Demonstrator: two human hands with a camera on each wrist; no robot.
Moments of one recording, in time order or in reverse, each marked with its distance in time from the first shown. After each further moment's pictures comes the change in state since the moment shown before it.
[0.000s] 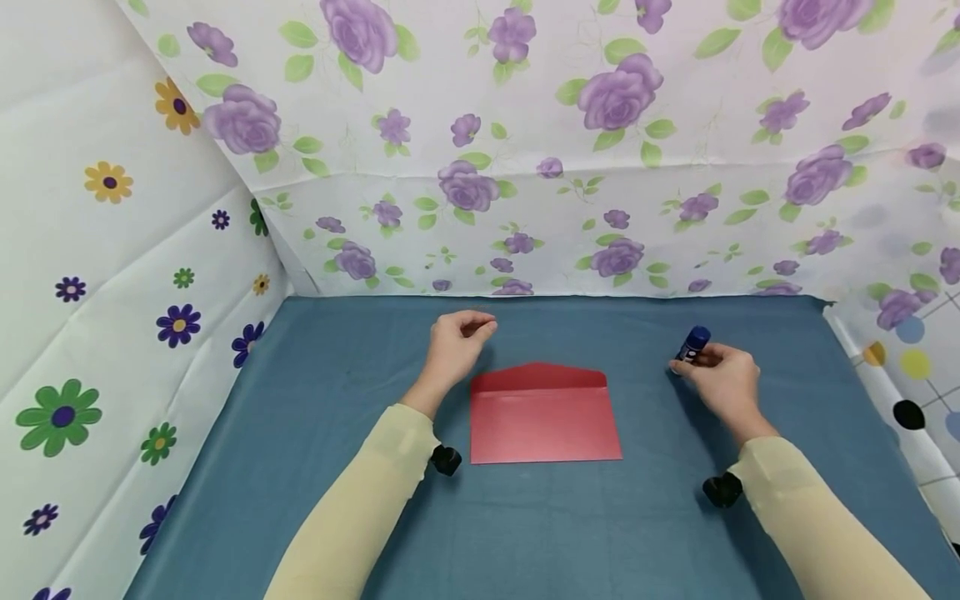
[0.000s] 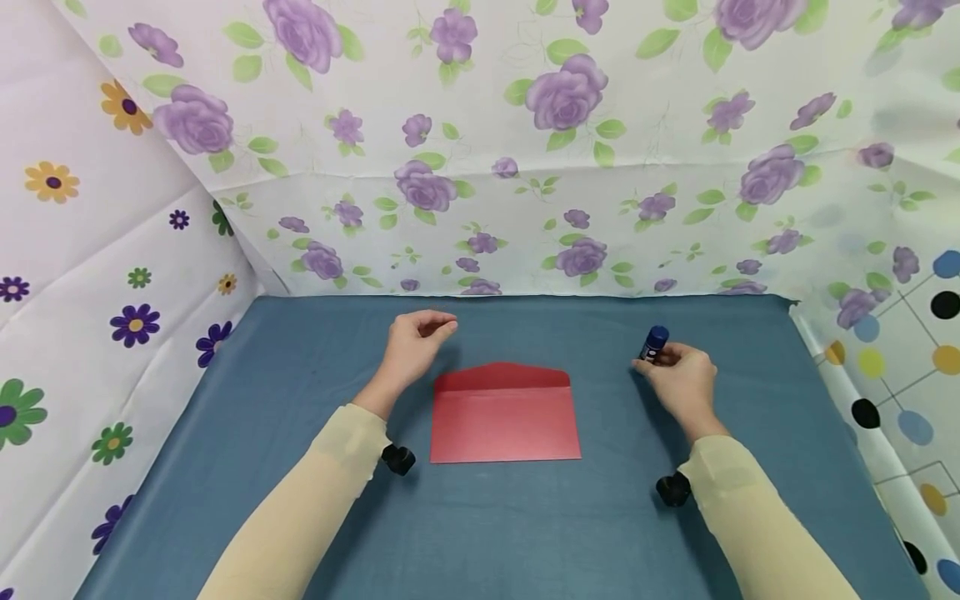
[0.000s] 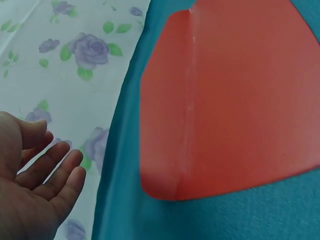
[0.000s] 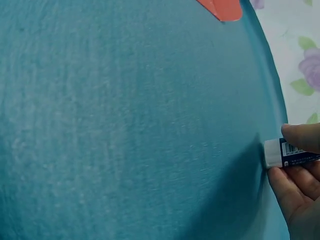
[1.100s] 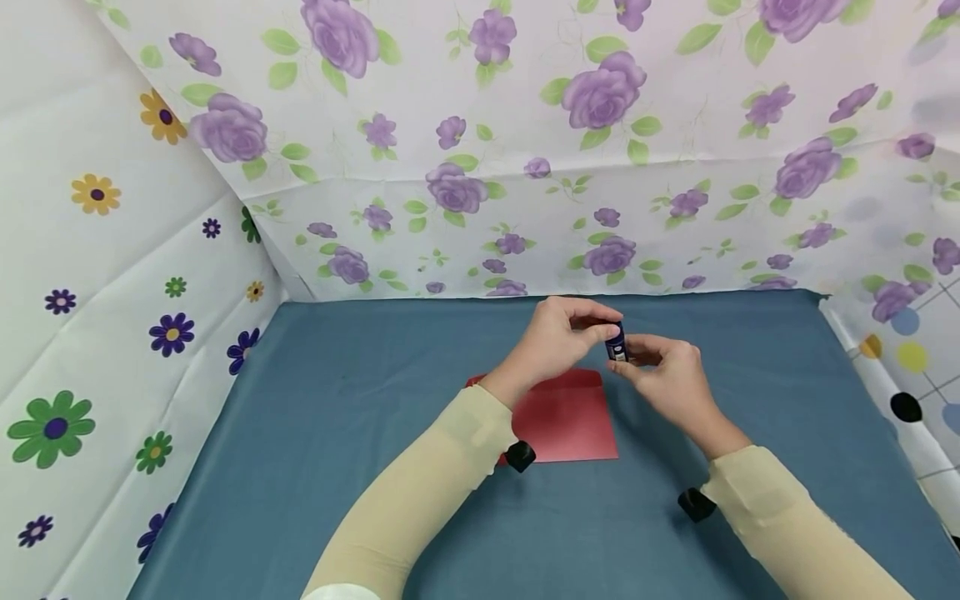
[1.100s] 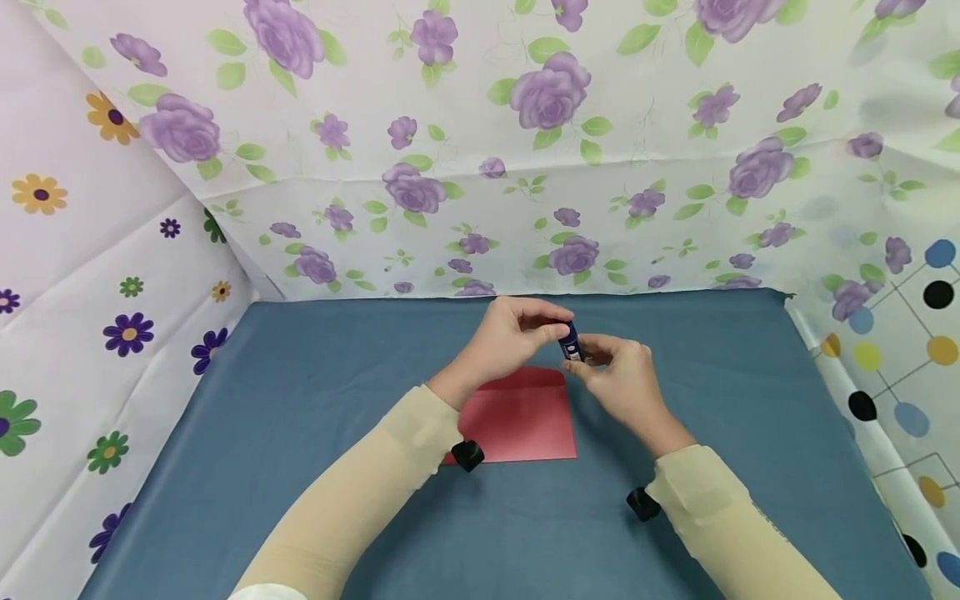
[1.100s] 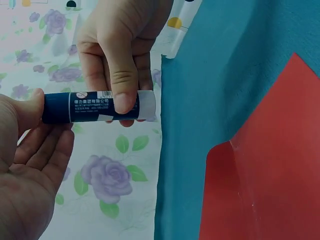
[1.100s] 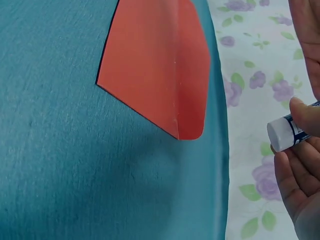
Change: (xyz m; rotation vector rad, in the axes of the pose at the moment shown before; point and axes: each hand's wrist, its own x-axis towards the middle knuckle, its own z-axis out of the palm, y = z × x) left_hand -0.002 0.117 0.081 -0.219 -0.428 0.198; right_hand -0.048 -0.070 0.017 0.080 -0.041 -0.537
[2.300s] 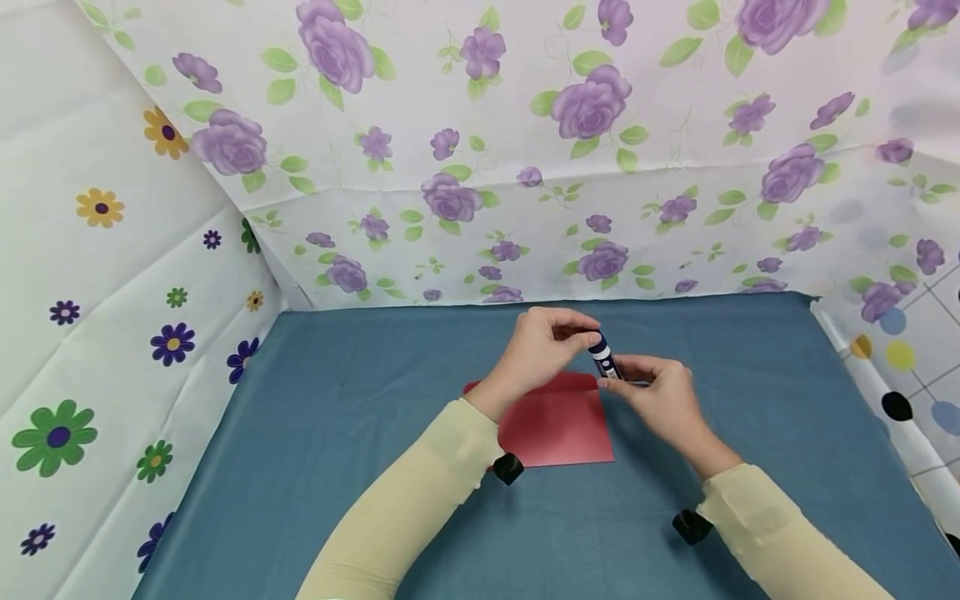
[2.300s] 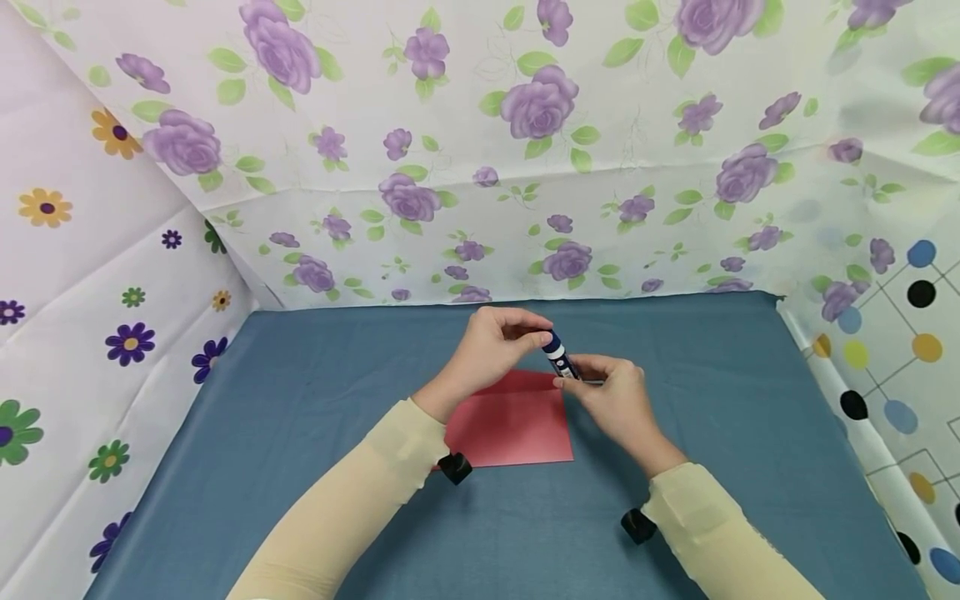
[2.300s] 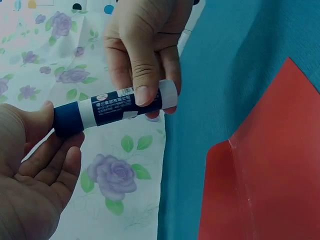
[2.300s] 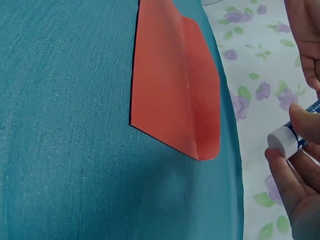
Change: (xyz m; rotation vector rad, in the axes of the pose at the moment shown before) left_hand -0.014 0.000 -0.003 0.072 0.078 0.010; right_hand -0.017 0.004 0.009 0.132 -0.015 0.088
